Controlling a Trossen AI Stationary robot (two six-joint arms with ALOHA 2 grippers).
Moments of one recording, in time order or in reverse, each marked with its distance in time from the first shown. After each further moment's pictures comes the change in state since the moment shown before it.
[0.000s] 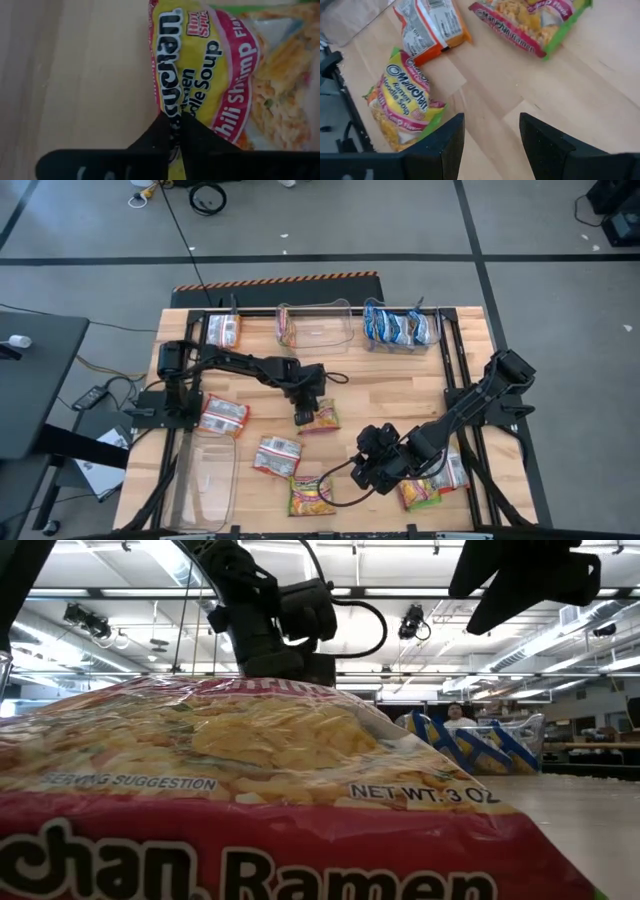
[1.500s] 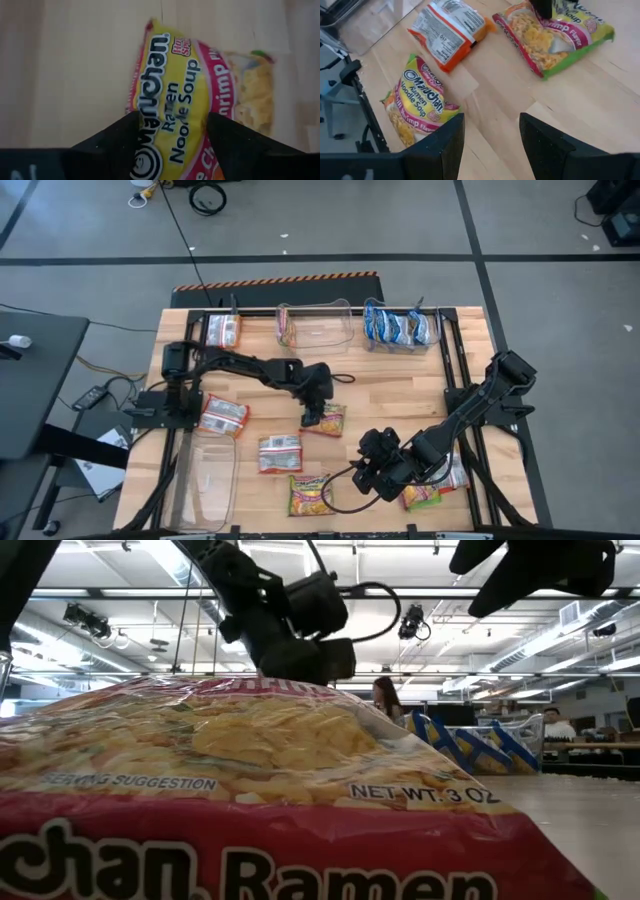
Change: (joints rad) left arm -0.020 0.041 0.004 0.210 0.078 0.117; right arm 0.044 0.000 0.000 0.042 0.054 0.040
